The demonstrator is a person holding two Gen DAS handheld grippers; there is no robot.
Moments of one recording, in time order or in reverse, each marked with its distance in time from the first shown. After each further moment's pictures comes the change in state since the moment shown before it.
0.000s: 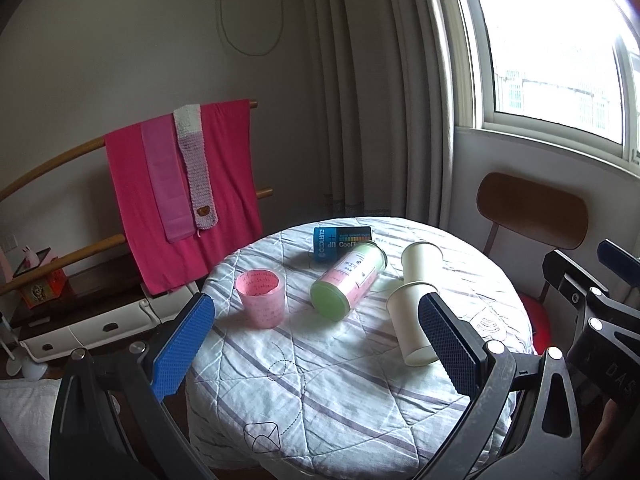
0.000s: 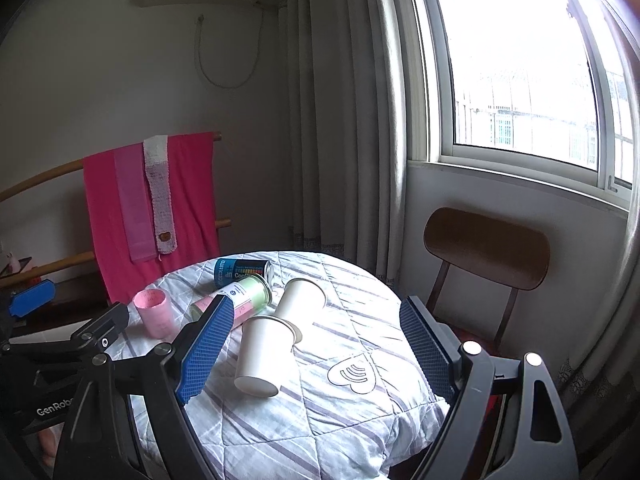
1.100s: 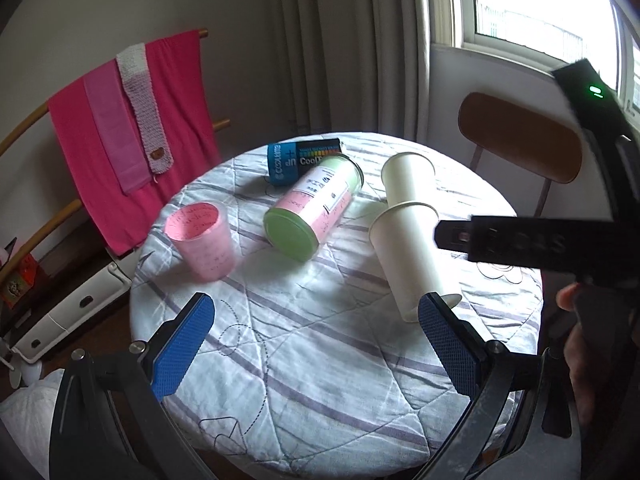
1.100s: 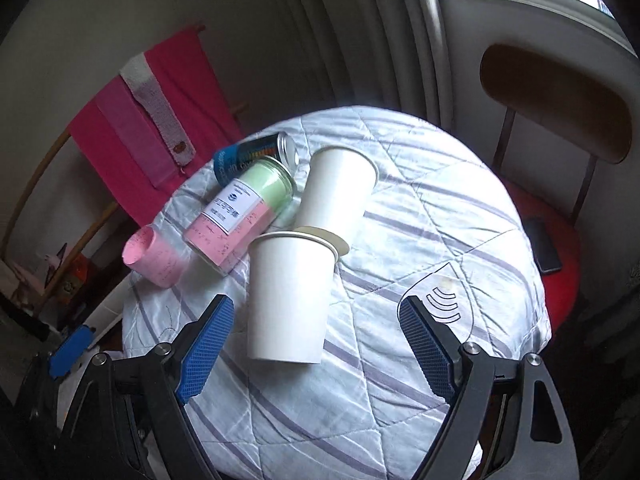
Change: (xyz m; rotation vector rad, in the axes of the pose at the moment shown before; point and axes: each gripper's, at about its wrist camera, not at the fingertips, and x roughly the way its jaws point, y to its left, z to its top) left arm 0.094 -0.022 -0.030 0.079 0.281 -0.122; right arm 0.168 -0.002 -0.027 0.213 0.614 0.218
